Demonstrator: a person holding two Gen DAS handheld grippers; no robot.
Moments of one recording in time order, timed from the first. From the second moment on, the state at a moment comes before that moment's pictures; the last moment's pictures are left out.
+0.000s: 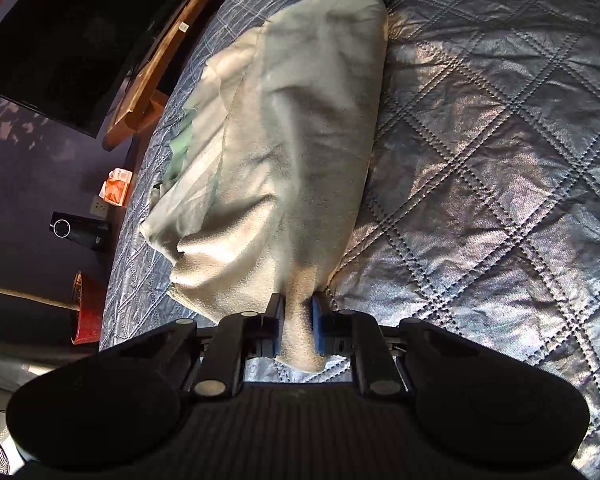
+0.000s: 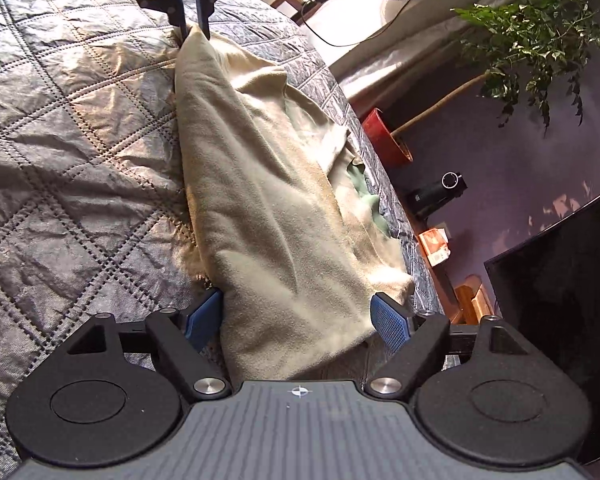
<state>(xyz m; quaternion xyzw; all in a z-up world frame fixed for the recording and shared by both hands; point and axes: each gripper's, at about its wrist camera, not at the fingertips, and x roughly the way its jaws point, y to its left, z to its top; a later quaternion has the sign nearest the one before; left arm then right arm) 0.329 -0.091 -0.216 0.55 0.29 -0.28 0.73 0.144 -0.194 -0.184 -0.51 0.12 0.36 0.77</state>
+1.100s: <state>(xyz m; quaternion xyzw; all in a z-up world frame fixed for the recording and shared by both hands) 0.260 -0.045 -0.085 0.14 0.35 -0.24 0.90 0.078 -0.222 -0.059 -0.25 0.32 0.43 0.81</state>
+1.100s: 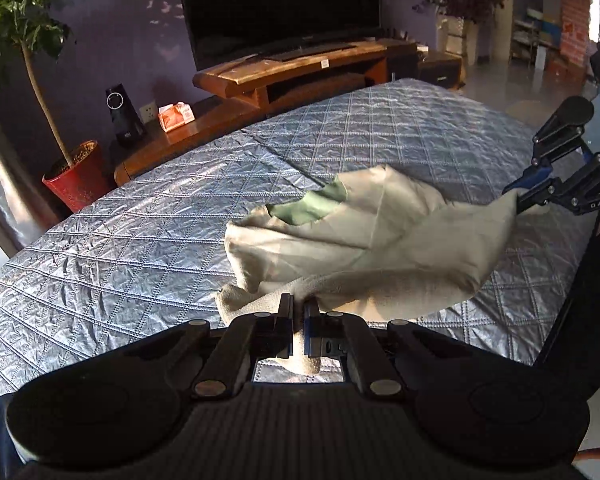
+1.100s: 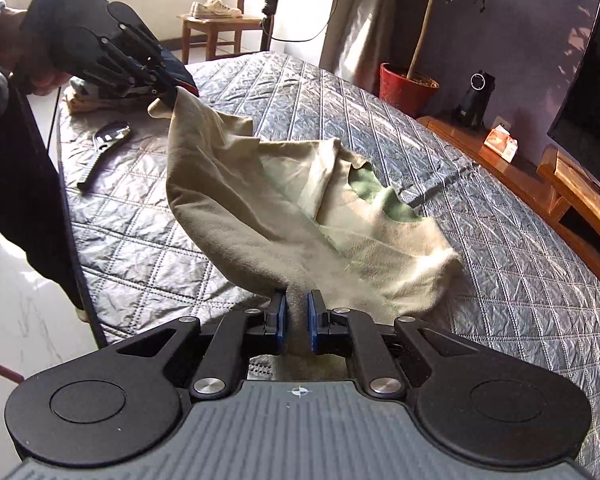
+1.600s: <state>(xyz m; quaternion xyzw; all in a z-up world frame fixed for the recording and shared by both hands) 0.385 -0.057 -0.113 0.04 0.37 -0.18 0.91 0.233 -0.253 -0.059 -0.06 0.37 0.38 0.84</state>
